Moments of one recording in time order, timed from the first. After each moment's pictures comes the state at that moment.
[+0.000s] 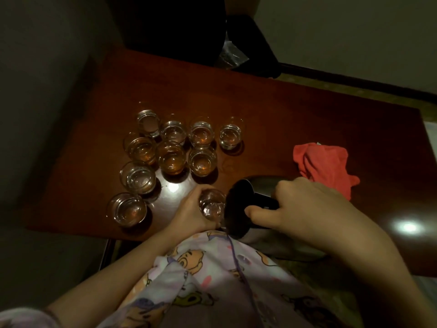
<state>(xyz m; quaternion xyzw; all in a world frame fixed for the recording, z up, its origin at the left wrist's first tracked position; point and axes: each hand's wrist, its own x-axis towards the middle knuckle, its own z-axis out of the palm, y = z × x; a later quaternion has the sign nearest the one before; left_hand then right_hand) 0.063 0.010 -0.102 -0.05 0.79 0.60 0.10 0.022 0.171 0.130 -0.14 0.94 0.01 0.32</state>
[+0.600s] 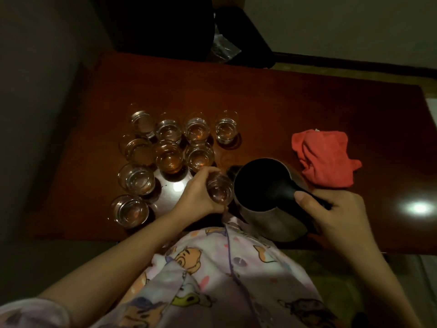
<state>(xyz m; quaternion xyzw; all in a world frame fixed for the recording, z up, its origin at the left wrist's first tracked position) 0.034 0.016 -0.084 -0.02 0.83 0.54 0.12 0.050 0.260 0.045 -0.02 0.93 -0.35 0.05</state>
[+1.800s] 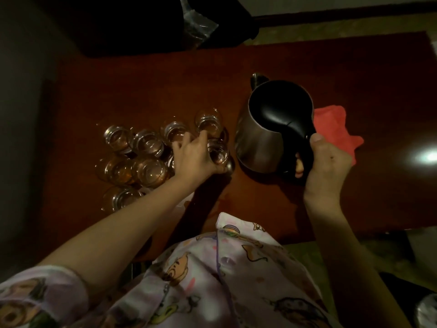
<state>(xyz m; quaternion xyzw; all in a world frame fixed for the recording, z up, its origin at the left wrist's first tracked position) -0.075 0.043 -0.073 0.03 0.98 0.16 0.09 -0.020 0.248 0.004 0.24 0.74 -0.63 -0.09</state>
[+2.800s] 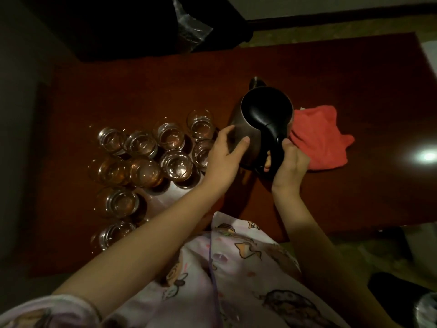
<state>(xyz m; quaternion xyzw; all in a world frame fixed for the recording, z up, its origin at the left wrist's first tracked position) -0.055 0.114 -0.039 -0.10 0.74 0.65 0.13 -0.036 0.229 -0.046 0.23 0.63 -0.72 -0.14</state>
